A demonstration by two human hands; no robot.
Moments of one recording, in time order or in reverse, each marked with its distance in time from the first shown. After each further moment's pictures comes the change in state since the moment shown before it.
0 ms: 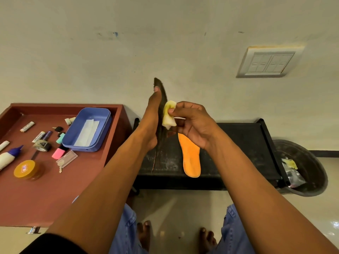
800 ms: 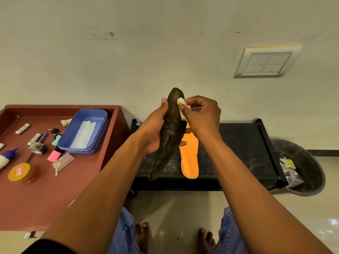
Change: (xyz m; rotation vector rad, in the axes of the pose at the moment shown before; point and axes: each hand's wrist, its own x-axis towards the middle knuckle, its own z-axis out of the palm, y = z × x) left_hand 0.003 -0.011 0.001 0.023 -0.286 -0.207; right_hand 0.010 0.006 -0.019 -0.651 0.608 -0.408
